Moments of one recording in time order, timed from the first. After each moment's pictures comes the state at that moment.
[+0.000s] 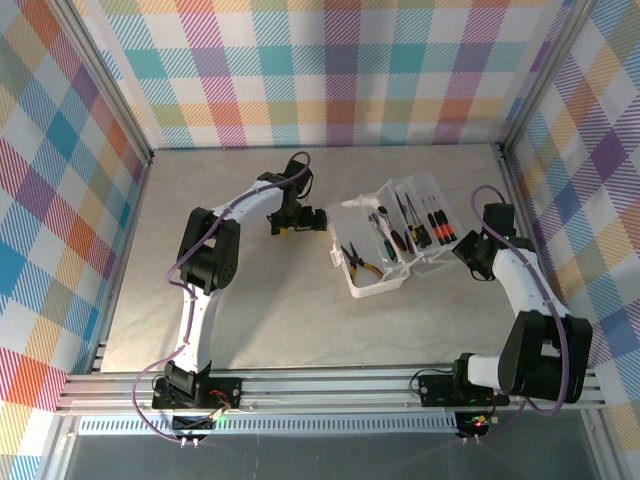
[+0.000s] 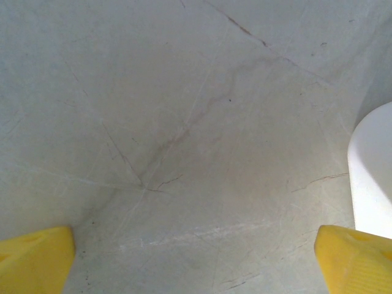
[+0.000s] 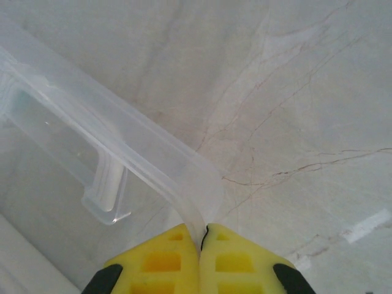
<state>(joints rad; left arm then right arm) -0.45 2.25 1.81 -0.86 0.12 -0.42 -0.11 1.27 0.85 -0.63 -0.01 0.61</state>
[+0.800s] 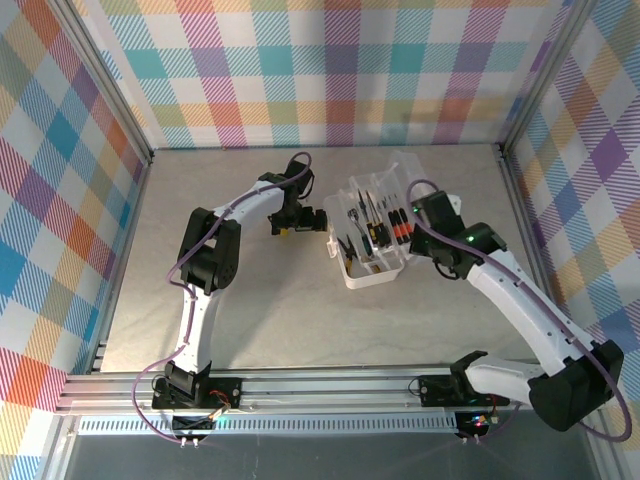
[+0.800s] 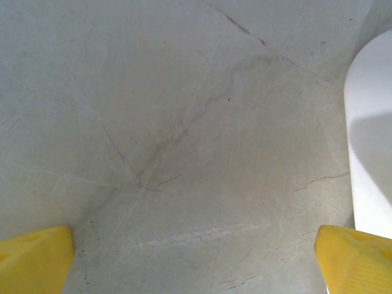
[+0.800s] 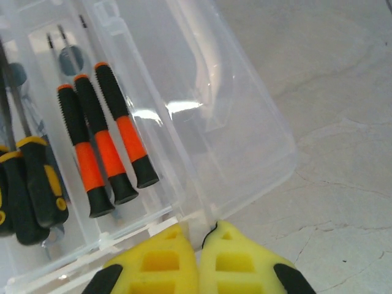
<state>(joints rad) -0.46 2.25 1.81 -0.86 0.11 -0.43 0.54 1.17 1.14 -0.95 0.42 0.59</state>
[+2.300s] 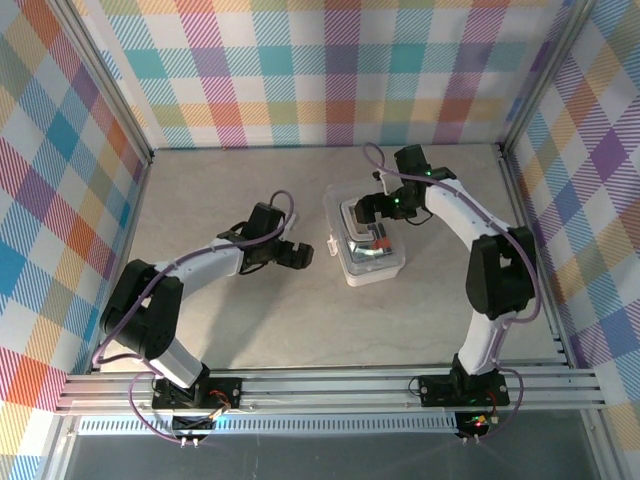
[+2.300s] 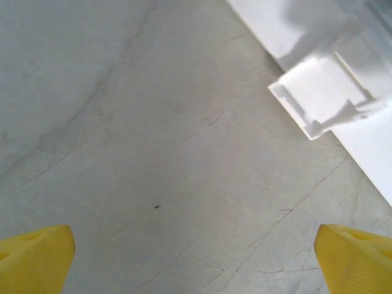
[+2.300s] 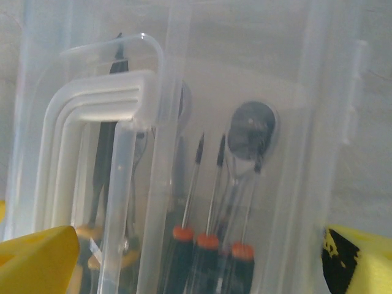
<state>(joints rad) -0.50 1.59 0.93 -0.23 0.09 -0.13 0.31 1.86 1.52 -0.77 -0.36 0.02</state>
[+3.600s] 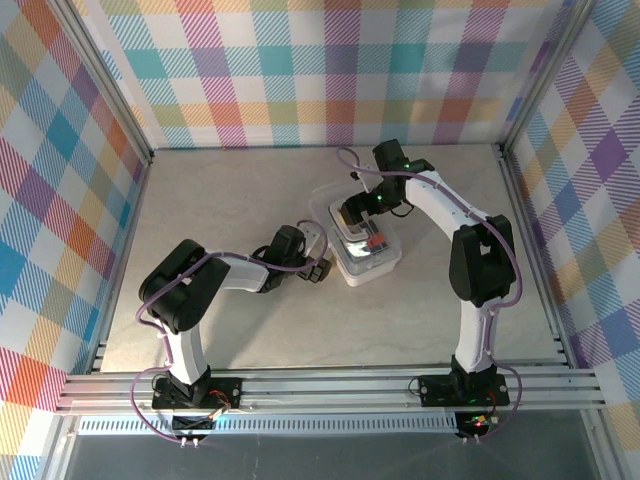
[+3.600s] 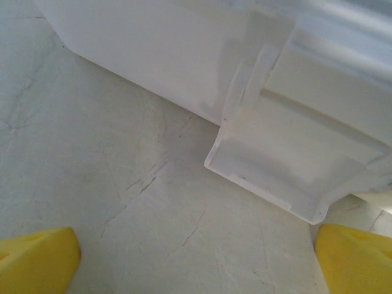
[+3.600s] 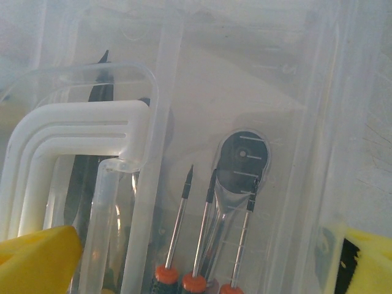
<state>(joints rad) -0.61 1.85 0.80 0.34 0.00 -0.01 0.39 1.99 1.68 -0.82 -0.29 -0.15</state>
